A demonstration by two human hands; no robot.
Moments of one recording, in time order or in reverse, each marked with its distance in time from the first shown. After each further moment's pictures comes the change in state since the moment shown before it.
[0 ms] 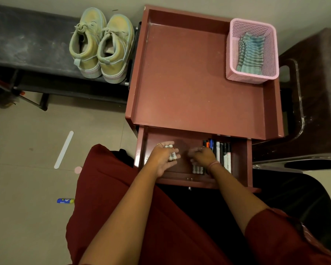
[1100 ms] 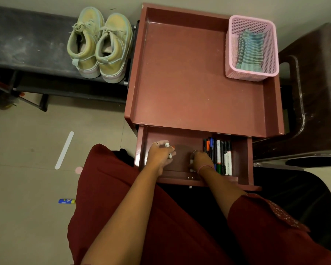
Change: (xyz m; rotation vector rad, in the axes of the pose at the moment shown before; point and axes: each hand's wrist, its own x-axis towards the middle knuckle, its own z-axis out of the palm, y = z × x) left_hand 0.002 -0.004 -0.002 0.040 0.156 0.079; right_hand 0.018 0.025 0.016 -0.844 0.113 -0.207
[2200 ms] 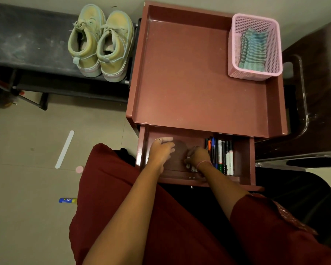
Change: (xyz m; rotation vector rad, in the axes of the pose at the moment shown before) left_hand -0.002 0.009 -0.001 0.096 0.004 0.063; right_hand 0.005 -0.023 -0.011 0.207 -0.032 0.134
